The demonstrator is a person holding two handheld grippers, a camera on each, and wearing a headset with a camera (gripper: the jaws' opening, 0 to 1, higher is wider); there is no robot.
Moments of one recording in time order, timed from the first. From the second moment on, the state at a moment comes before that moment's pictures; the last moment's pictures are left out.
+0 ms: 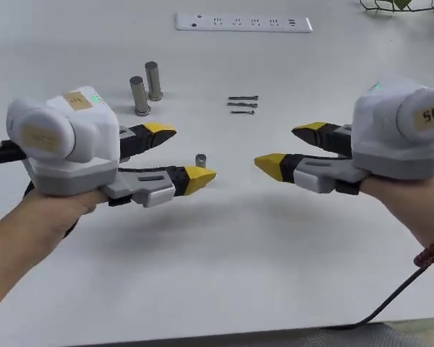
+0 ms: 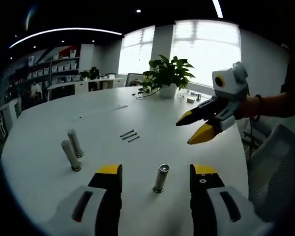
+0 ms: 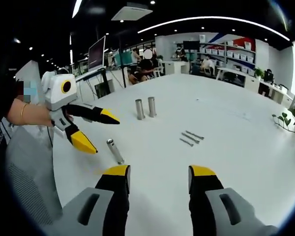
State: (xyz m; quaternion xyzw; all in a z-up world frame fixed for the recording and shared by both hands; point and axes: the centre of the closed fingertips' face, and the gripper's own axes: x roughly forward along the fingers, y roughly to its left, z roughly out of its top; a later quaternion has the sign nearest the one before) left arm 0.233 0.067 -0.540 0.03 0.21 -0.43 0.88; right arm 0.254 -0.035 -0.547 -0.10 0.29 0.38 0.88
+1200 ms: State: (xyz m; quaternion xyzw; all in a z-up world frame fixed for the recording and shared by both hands) left arm 0.222 0.092 -0.539 0.03 0.22 -0.35 0.91; right arm 0.340 -0.034 -0.593 -0.19 0.37 0.43 0.80
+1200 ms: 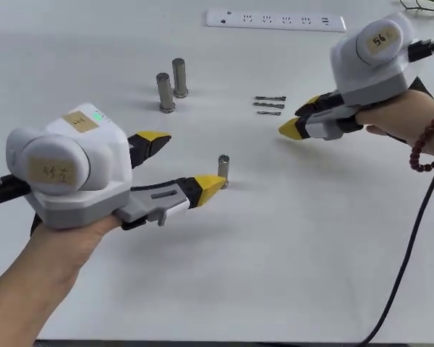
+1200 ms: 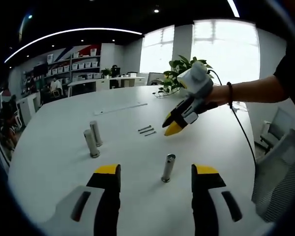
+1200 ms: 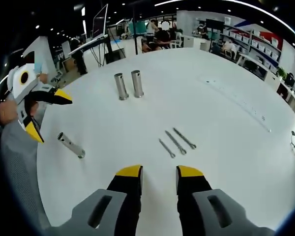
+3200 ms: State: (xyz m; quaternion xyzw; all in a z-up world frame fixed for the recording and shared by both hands) left arm 0.218 0.098 -0.544 0.02 0.23 -0.35 0.91; right arm 0.355 -0.023 -0.609 -0.29 0.43 0.48 0.71
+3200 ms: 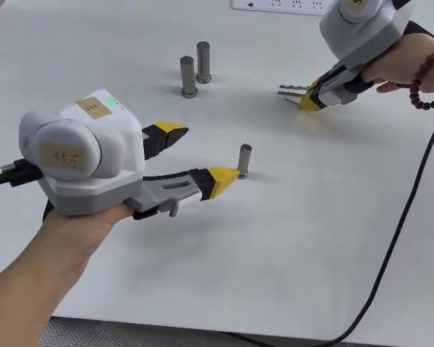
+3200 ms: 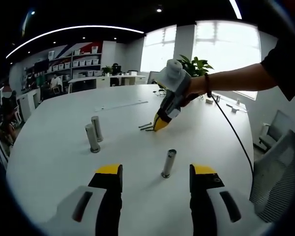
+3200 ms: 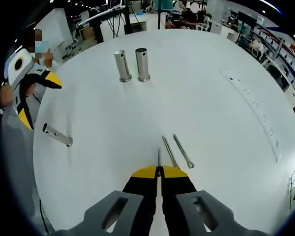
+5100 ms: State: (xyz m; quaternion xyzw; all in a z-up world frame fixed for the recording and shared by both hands) left arm 0.256 0.071 -0.513 -0.05 0.27 -0.39 0.88; right arm 0.259 0.043 -0.535 -0.35 0.20 0.59 0.70
